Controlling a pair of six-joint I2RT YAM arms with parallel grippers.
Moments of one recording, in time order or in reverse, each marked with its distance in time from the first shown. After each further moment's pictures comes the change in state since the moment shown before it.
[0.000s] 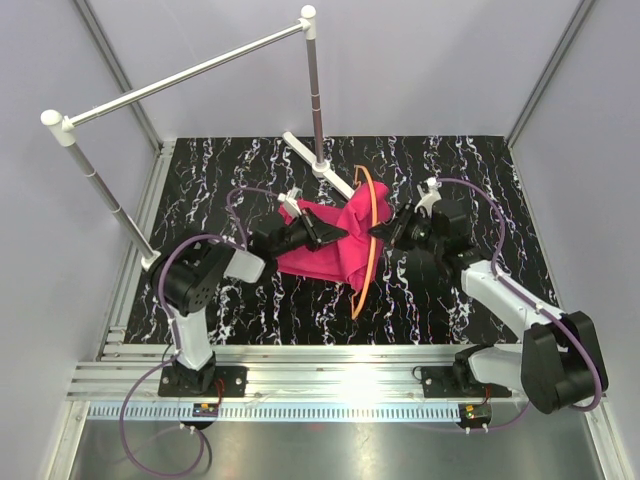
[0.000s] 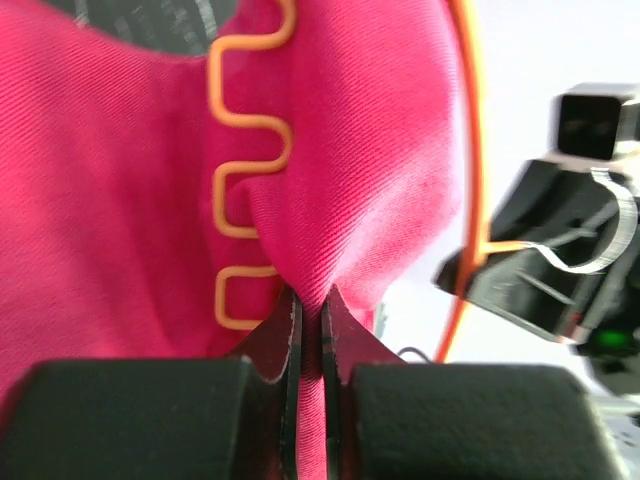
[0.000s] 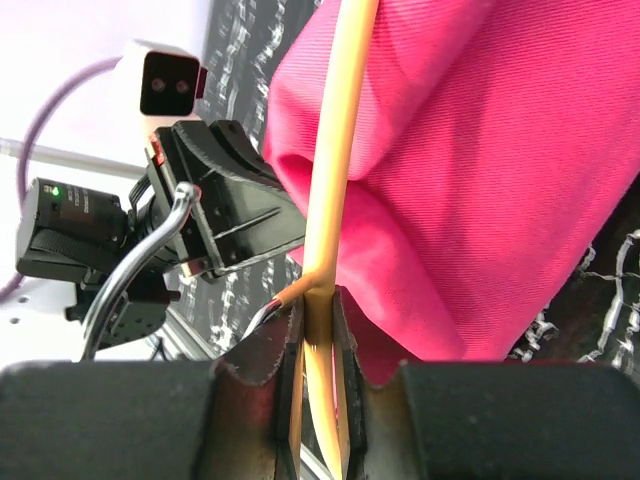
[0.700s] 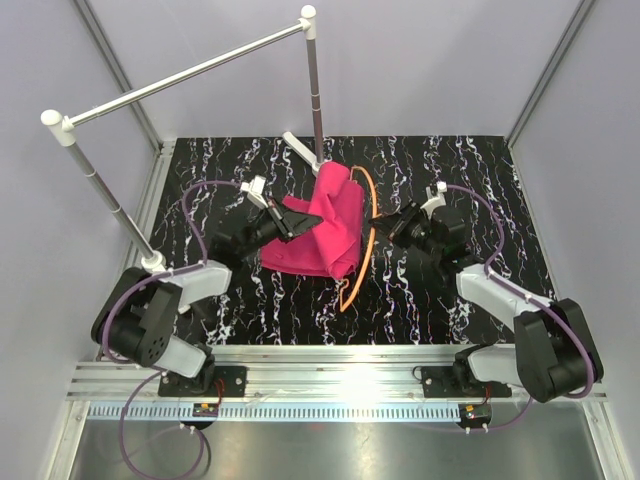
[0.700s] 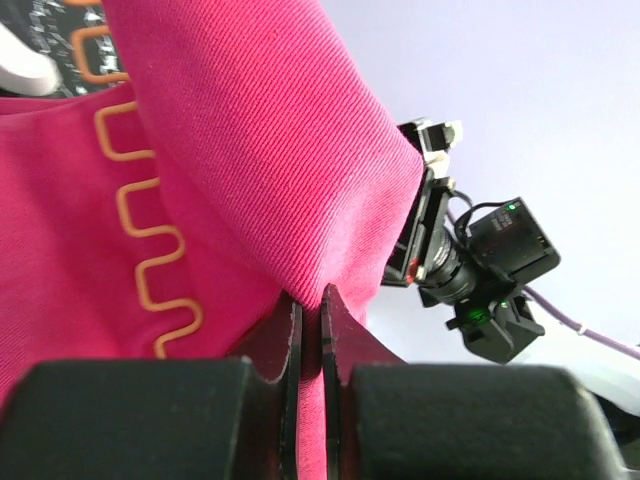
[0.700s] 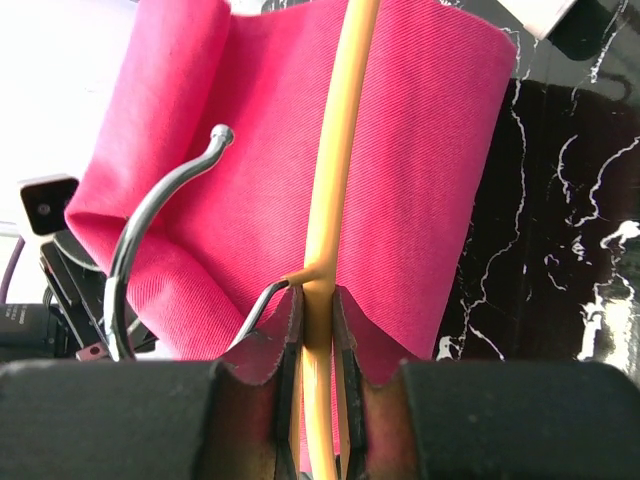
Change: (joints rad) left arm 0.121 -0.406 -0.140 -0.102 0.031 0.042; right arm -0.001 0.049 -0.097 0.288 0.097 0.229
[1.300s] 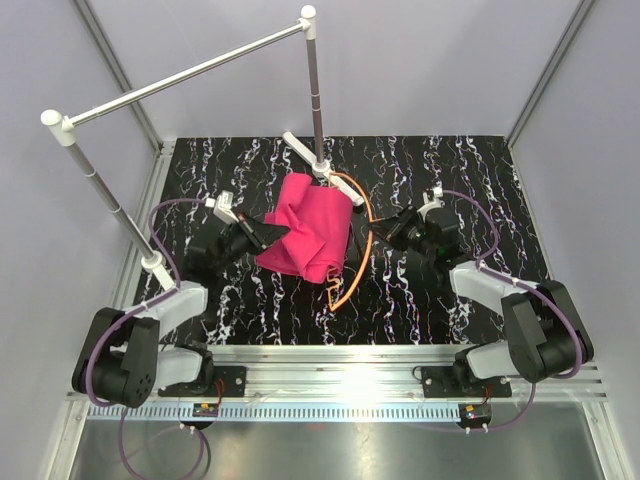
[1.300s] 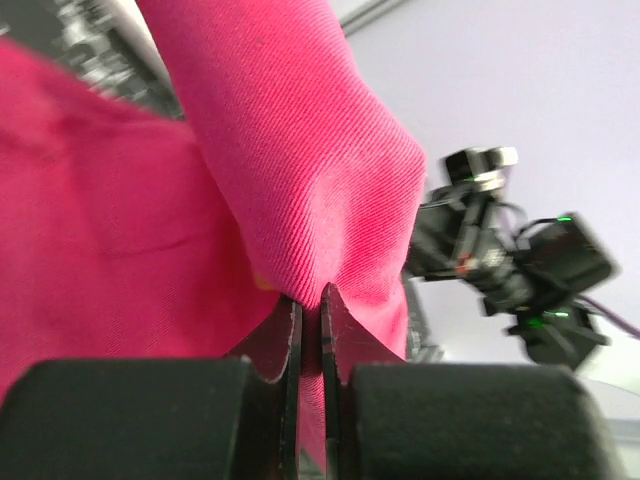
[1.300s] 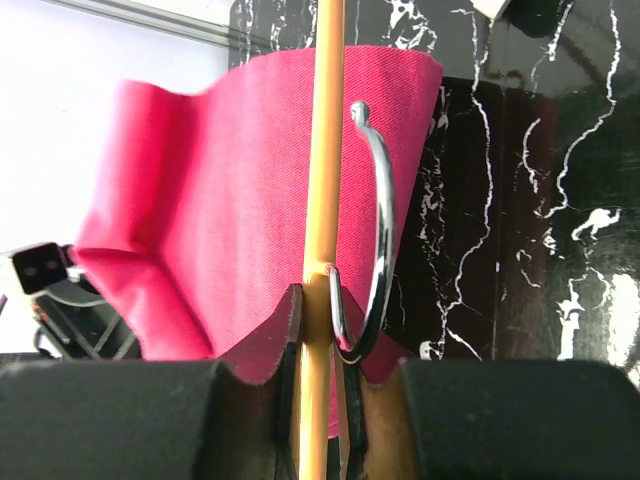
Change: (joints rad) left arm 0.178 -0.252 -0.167 -0.202 -0.023 0.166; right arm 0.002 0.106 -0.016 0.074 0.023 0.049
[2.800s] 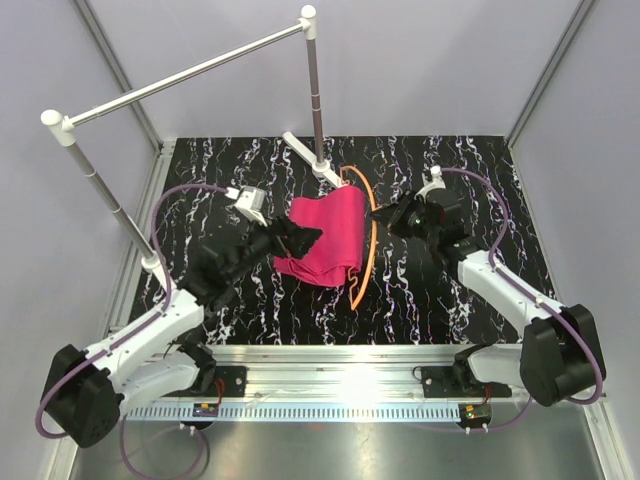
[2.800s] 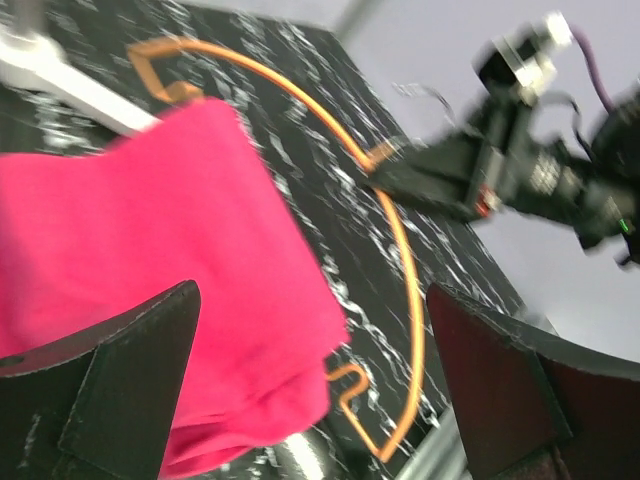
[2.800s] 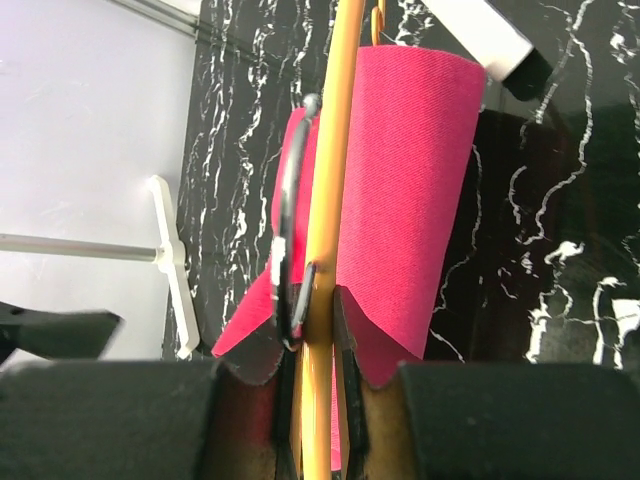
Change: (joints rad) left arm -0.351 -0.265 0.176 -0.429 -0.361 0.380; right arm 0.042 -0.126 0.209 -0.393 0.081 -0.211
